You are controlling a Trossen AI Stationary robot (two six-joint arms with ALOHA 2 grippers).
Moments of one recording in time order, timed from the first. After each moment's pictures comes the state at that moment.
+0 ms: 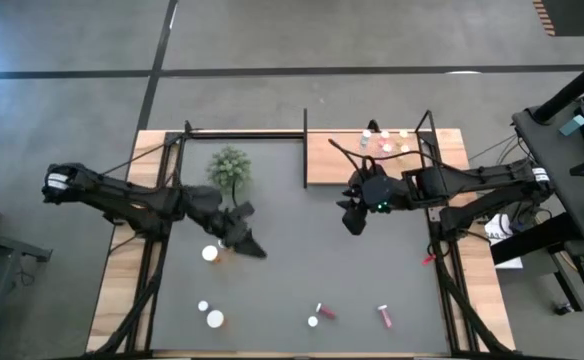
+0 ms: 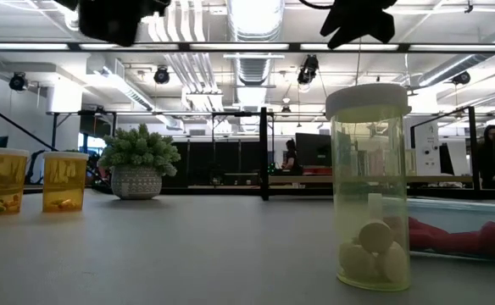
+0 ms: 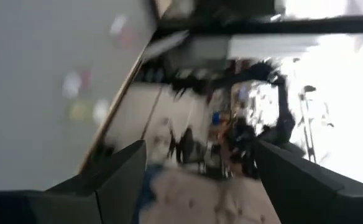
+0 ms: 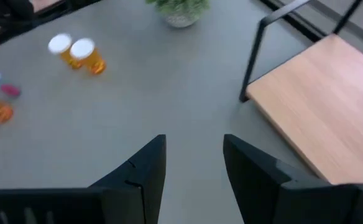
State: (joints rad) left arm -0.15 1.10 0.77 0.11 0.41 -1.46; right arm 0.11 1.27 1.22 -0.75 0.31 0.55
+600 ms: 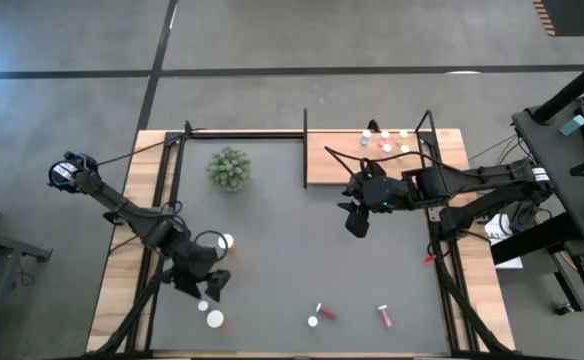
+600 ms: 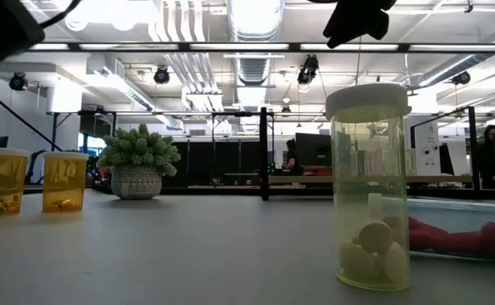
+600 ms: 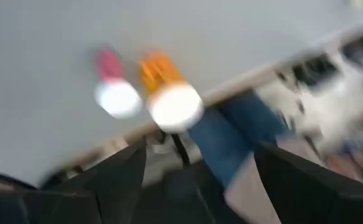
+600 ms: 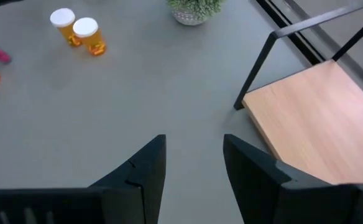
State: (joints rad) left arm -0.57 1.12 0.77 -0.56 0.35 -1.98; right arm 0.12 1.27 1.22 -0.76 0.31 0.37
